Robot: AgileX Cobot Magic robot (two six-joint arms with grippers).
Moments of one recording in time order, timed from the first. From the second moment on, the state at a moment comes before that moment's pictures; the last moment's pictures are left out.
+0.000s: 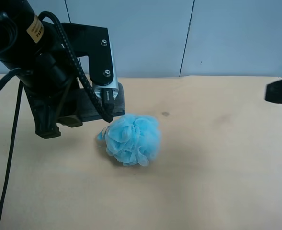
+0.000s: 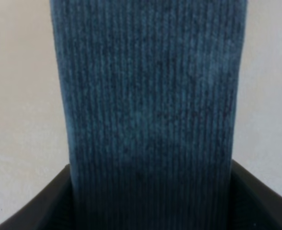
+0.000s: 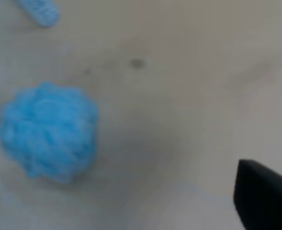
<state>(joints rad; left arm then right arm) -0.85 1.42 -1.19 0.20 1.04 0.50 0.05 0.64 -0.67 0.52 0.88 -0.24</state>
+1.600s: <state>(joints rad) -0.85 1.42 -1.19 0.13 0.89 0.50 0.25 1.59 -0.86 1.53 1.13 -1.23</state>
